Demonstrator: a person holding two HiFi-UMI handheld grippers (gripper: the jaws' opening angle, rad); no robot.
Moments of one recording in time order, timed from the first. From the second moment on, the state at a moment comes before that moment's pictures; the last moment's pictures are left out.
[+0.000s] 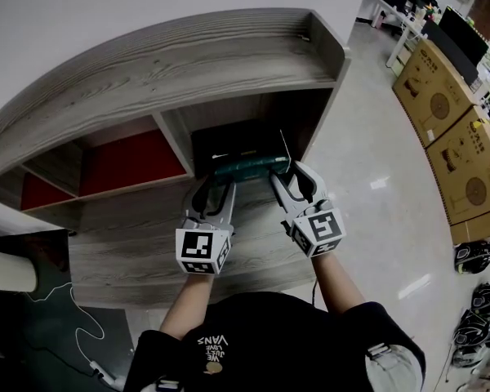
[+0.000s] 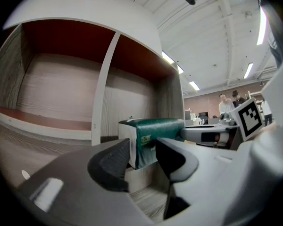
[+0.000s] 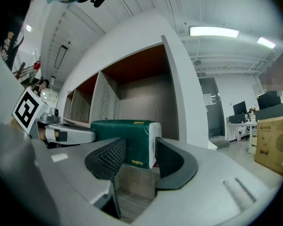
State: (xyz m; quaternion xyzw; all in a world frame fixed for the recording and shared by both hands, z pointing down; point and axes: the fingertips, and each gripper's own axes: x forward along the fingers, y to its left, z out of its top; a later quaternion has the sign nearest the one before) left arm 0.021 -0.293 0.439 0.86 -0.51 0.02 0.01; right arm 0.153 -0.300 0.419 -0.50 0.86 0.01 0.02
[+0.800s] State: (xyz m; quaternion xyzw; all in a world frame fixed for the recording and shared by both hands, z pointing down) left arm 0.027 -0.258 0.456 0.87 -0.50 0.02 0.04; right arm 0.155 -0.271 0.430 -0.51 0.86 0.00 0.02
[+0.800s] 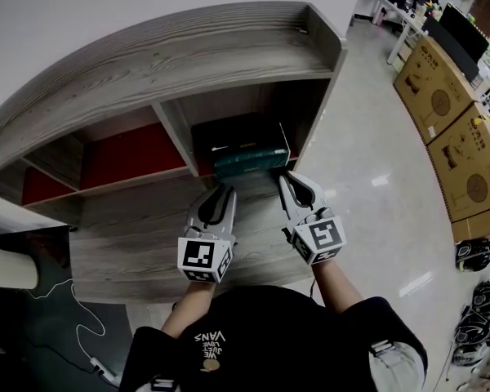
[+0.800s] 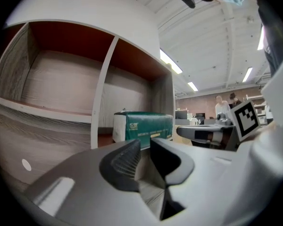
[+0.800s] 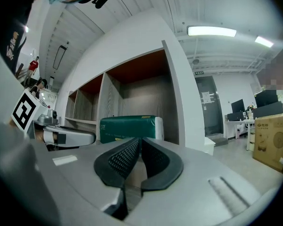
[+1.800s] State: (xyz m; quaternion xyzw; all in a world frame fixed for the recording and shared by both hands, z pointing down) left arm 0.028 -0.281 0.449 0.86 -0.51 0.04 0.04; right arm 0.149 -0.292 0.427 -0.52 0.85 0.00 -0.01
